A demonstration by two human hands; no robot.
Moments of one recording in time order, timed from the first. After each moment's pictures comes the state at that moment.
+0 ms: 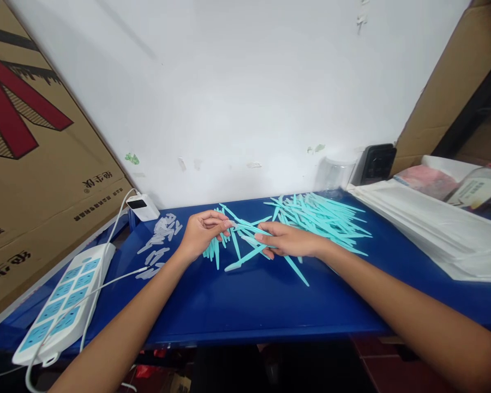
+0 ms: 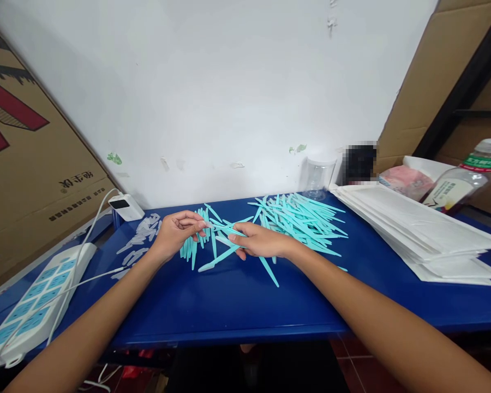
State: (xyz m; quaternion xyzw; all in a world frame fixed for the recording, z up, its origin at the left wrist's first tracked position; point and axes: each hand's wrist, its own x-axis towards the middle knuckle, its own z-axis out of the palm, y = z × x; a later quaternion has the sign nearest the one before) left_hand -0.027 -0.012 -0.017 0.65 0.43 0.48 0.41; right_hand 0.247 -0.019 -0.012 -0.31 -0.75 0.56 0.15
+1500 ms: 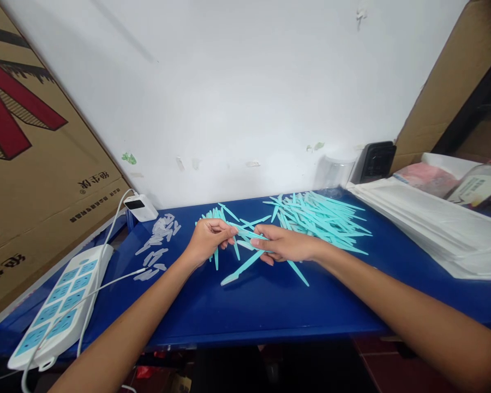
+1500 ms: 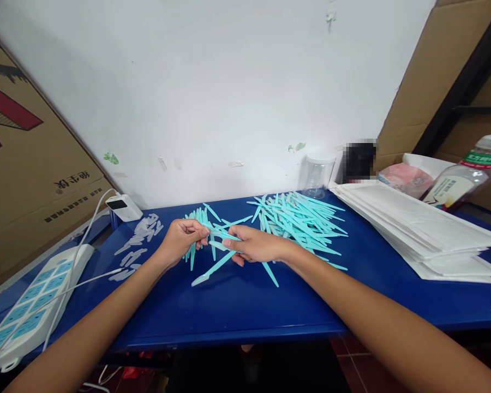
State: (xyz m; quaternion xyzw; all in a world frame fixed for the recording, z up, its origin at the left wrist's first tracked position) left_hand -0.011 -0.019 -0.024 0.64 0.44 0.44 0.46; right_hand 0.240 -0.026 -0.011 -0.29 -0.72 0.62 0.14
